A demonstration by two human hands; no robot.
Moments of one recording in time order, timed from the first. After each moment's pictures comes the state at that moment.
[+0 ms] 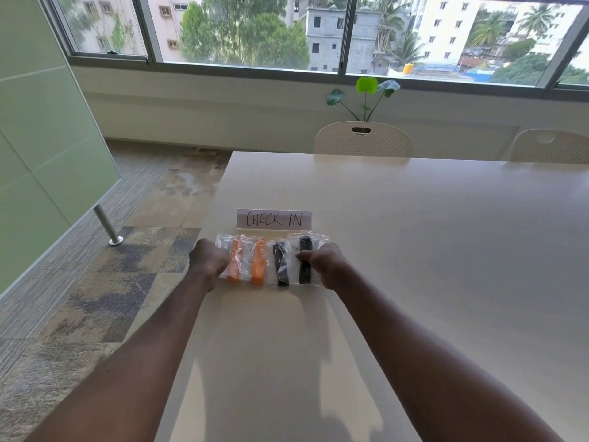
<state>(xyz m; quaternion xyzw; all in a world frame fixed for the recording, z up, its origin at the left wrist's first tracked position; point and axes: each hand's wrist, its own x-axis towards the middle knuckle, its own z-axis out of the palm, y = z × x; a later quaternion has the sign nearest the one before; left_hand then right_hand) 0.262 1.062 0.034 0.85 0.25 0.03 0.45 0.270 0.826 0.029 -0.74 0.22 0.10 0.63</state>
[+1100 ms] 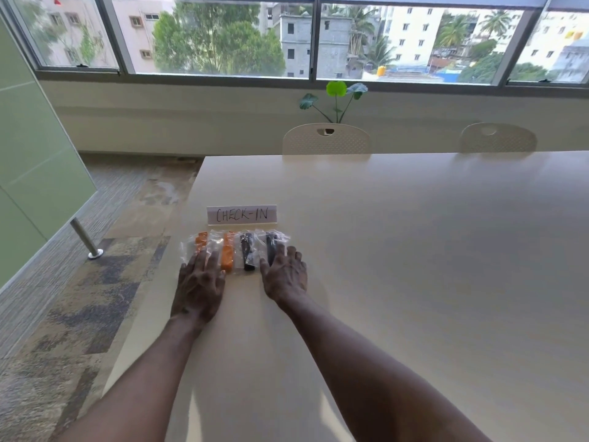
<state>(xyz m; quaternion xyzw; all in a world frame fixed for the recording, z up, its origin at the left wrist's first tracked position) 0.165 1.023 -0.014 0.98 -0.02 0.13 0.15 0.172 0.831 0.021 -0.97 0.05 -0.05 0.25</state>
